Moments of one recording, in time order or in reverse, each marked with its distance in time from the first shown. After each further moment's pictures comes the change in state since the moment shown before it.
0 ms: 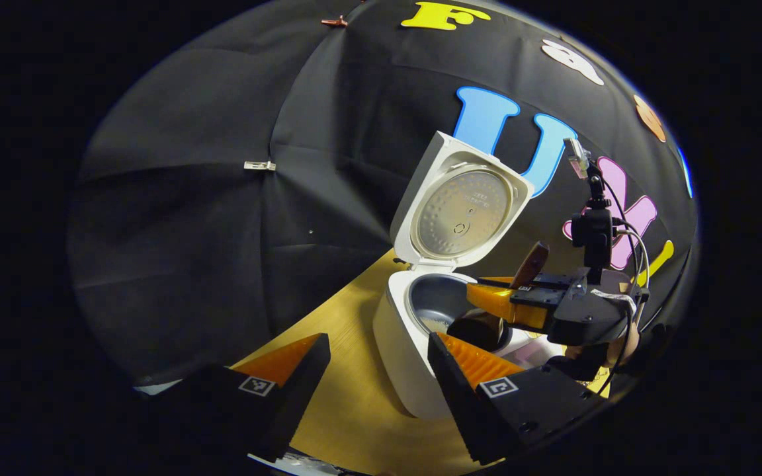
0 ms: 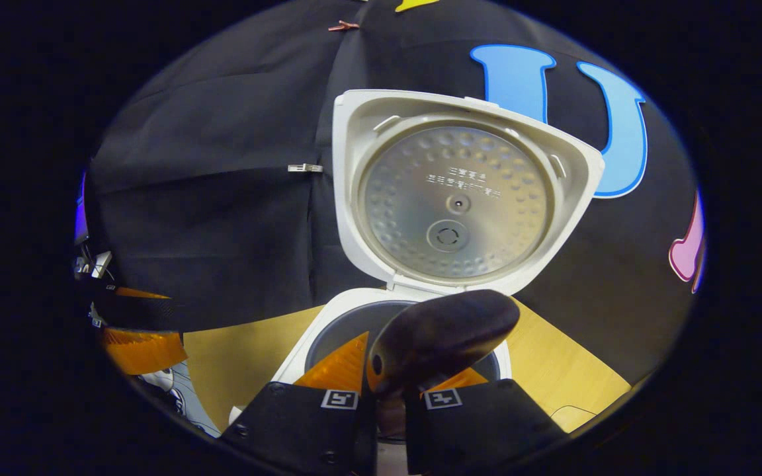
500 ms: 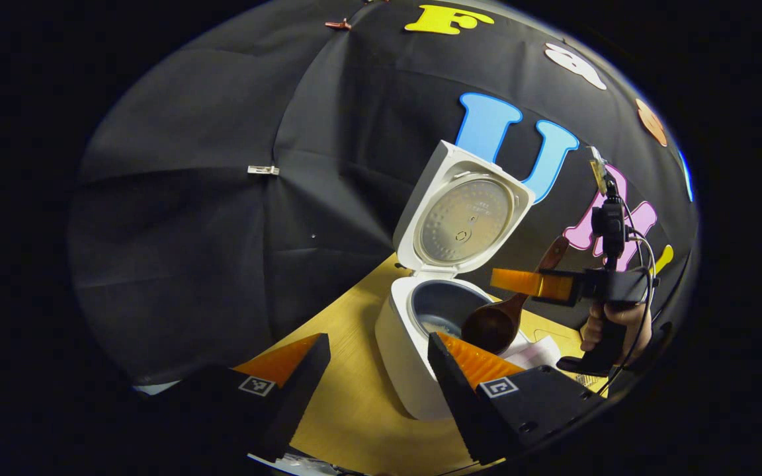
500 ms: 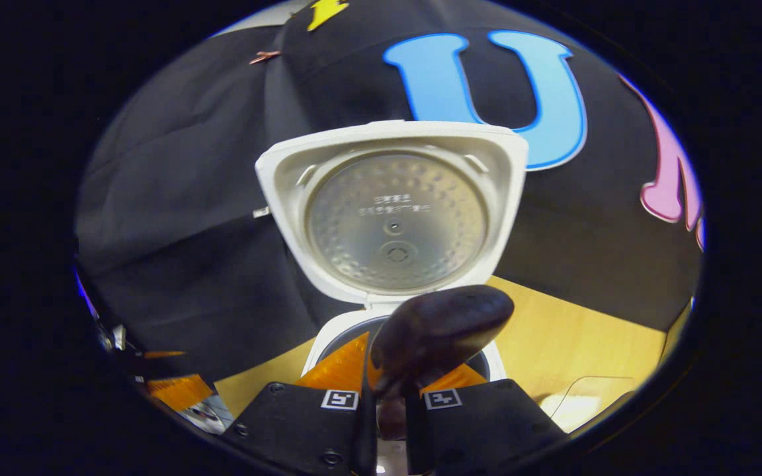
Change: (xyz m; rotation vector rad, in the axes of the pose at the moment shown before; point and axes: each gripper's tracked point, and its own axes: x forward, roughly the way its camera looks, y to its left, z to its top) left arm -0.004 -0.005 0.011 0.003 -0.018 -0.014; right arm -0.030 -0.051 0.029 0.355 -0.047 -0.103
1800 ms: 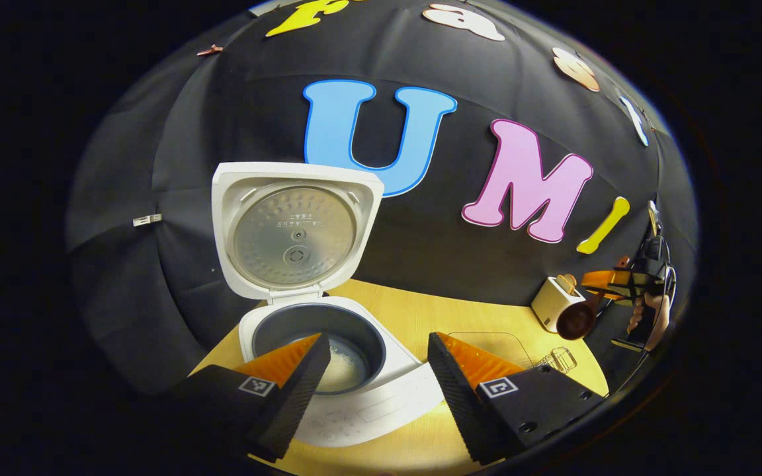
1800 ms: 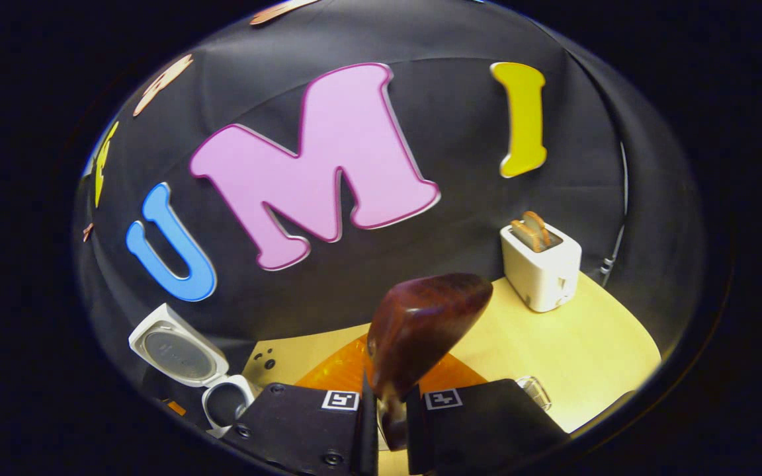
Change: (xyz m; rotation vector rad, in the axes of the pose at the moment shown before) left arm 0.033 -0.211 0.013 0.233 0.022 -0.224; right arm -0.276 -0.417 -0.009 0.523 -0.265 -0.626
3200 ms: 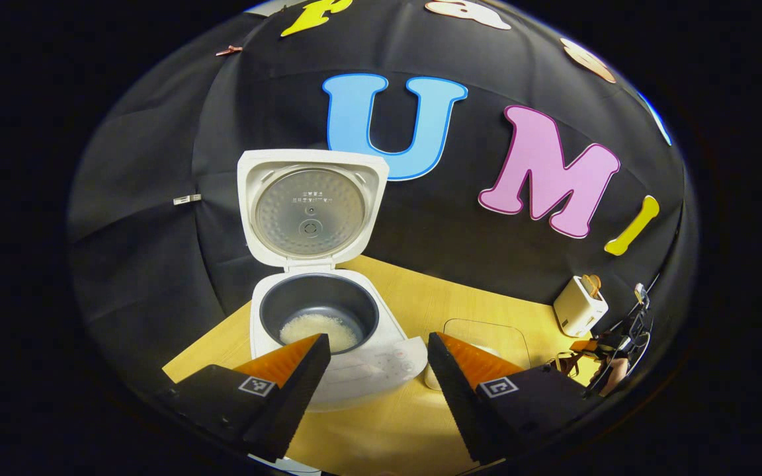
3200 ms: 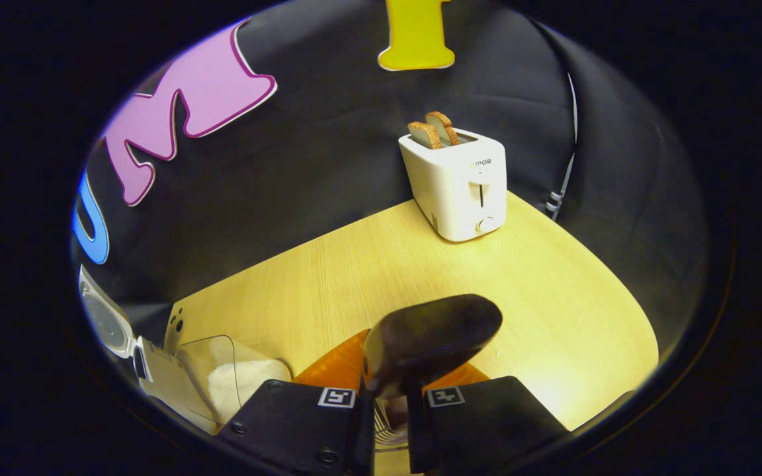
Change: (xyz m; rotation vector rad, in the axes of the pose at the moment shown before) left arm -0.026 -0.048 -0.026 -0.067 0.059 0.185; right arm 0.059 -0.171 -0.127 0.036 0.249 -0.220
